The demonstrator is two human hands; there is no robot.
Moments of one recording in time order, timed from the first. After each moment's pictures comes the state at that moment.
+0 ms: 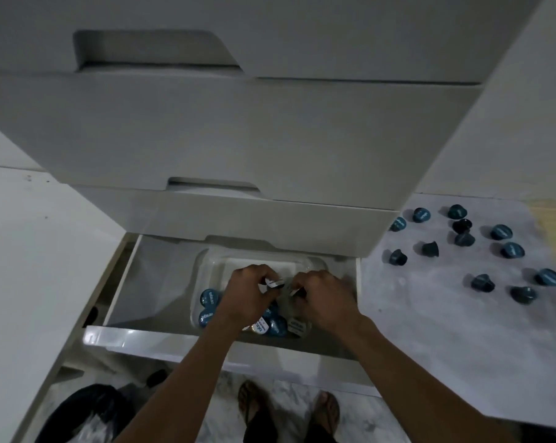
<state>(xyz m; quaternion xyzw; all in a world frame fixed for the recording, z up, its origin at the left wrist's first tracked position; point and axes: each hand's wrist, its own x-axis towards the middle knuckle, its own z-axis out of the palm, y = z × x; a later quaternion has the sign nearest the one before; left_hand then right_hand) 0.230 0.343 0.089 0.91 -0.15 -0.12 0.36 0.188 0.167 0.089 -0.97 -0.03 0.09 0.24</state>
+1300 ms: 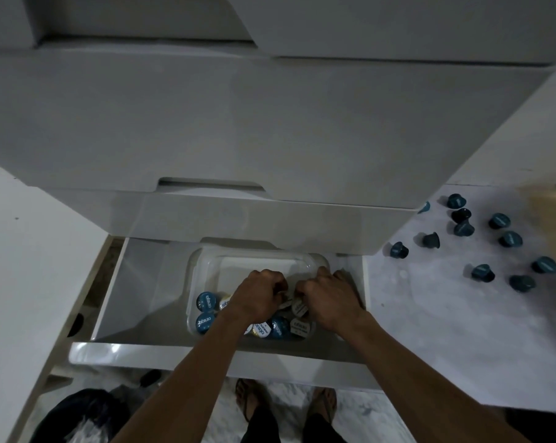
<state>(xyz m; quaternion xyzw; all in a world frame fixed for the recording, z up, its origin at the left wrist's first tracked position) 0.256 0.336 0.048 0.91 -0.19 -0.27 0.26 0.200 0.172 0.072 -0.98 -0.06 0.19 0.09</state>
